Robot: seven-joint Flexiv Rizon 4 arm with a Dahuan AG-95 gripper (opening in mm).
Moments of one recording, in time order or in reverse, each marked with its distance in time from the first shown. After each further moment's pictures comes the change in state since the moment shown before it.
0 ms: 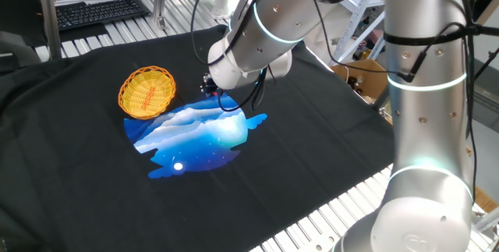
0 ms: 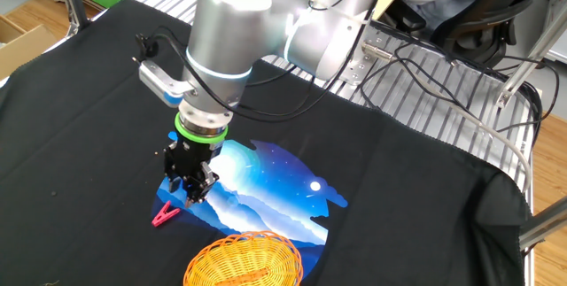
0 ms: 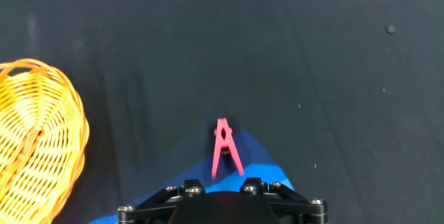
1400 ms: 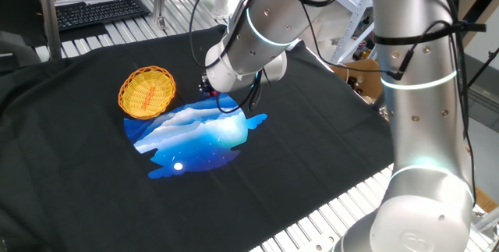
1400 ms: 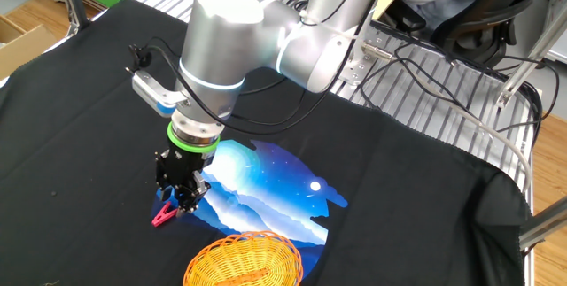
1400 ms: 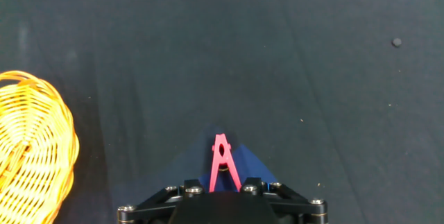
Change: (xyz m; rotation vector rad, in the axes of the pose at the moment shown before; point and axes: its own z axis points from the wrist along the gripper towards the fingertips) arm -0.011 -0.003 0.023 -0.001 -0.030 -0.007
